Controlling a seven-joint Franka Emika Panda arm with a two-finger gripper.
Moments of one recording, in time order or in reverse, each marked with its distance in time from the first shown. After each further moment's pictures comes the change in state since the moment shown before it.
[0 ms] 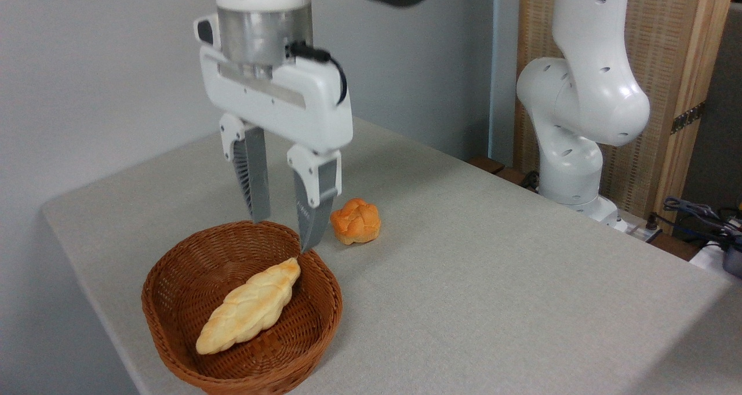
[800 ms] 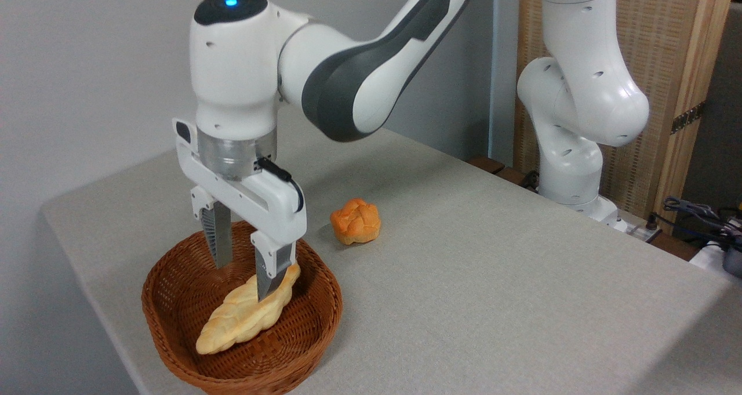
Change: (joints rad) arm -0.021 0.147 -0.072 -0.120 -0.210 0.258 -0.031
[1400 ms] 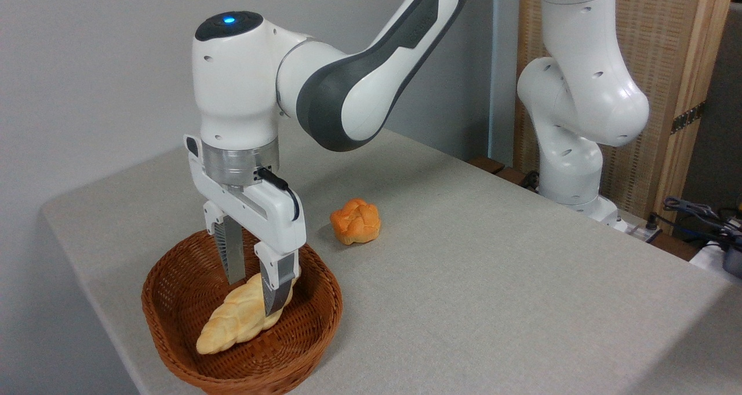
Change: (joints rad) arm 0.000 0.004 -0.027 -0.047 0.131 0.053 0.000
